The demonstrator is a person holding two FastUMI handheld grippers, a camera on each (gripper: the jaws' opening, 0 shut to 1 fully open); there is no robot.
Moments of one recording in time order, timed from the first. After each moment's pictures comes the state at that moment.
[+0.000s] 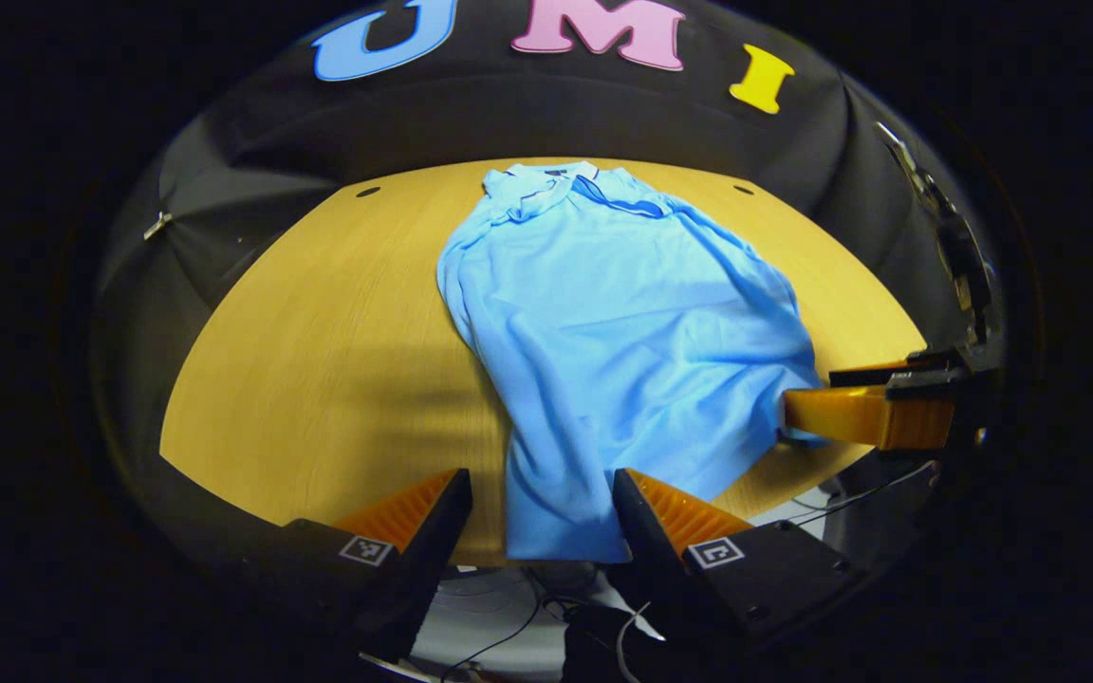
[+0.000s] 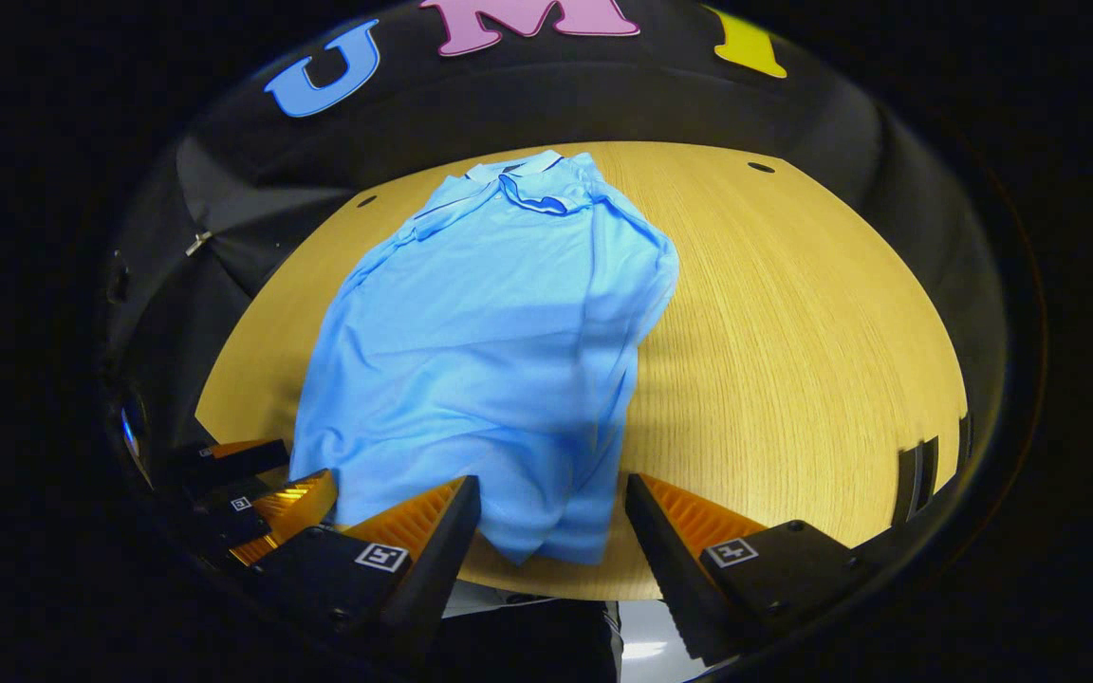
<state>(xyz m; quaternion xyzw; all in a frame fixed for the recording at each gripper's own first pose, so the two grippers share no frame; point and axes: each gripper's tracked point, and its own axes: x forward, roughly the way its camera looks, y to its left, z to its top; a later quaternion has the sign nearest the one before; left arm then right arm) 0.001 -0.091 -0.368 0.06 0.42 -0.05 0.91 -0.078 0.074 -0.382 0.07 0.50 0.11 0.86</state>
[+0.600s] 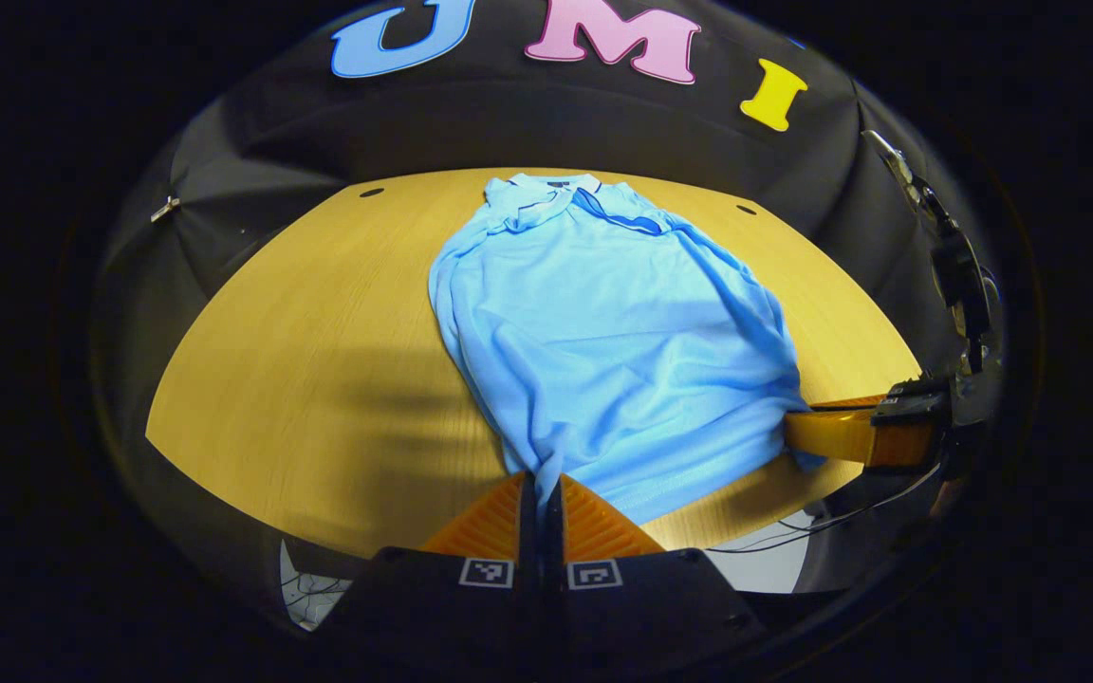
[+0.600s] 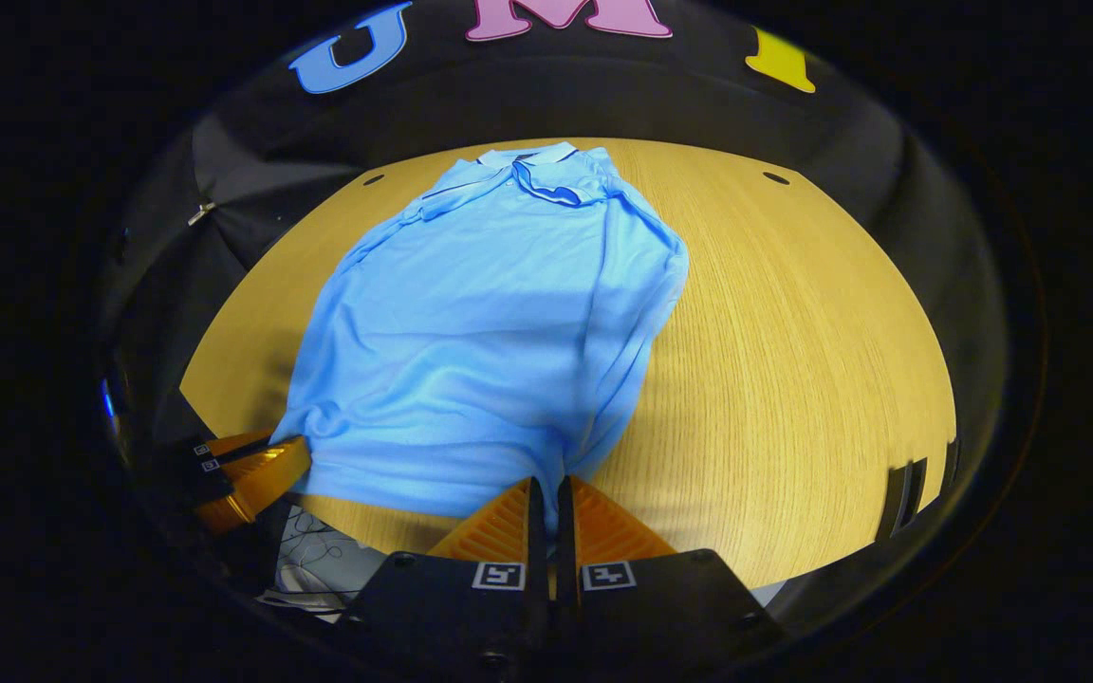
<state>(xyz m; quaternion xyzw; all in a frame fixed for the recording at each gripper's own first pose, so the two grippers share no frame) 0.007 -0.104 -0.367 0.02 0.41 -0.05 0.91 -0.077 0.079 -0.386 0.06 0.51 0.13 0.85</state>
